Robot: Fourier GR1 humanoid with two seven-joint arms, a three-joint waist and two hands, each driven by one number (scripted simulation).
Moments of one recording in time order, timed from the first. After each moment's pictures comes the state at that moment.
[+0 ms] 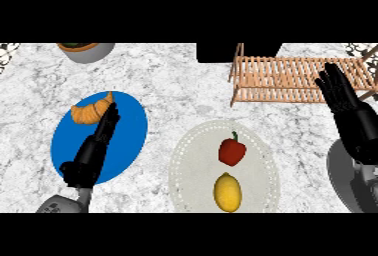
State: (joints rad) left arm -0.10 0.34 -0.35 -1.45 0.21 0.28 -0.16; right arm -0.19 -0.44 0.05 -1.62 -0.22 -0.04 -0.04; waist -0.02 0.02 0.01
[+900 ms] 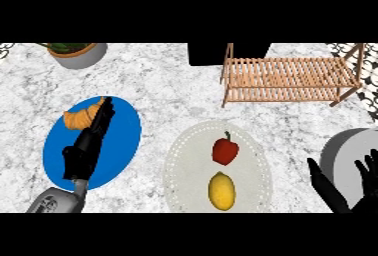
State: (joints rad) left arm -0.14 0.36 -0.33 -1.44 0.18 0.30 -0.06; right arm 0.30 -0.09 0.02 -1.79 0.07 -0.82 -0.07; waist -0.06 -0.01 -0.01
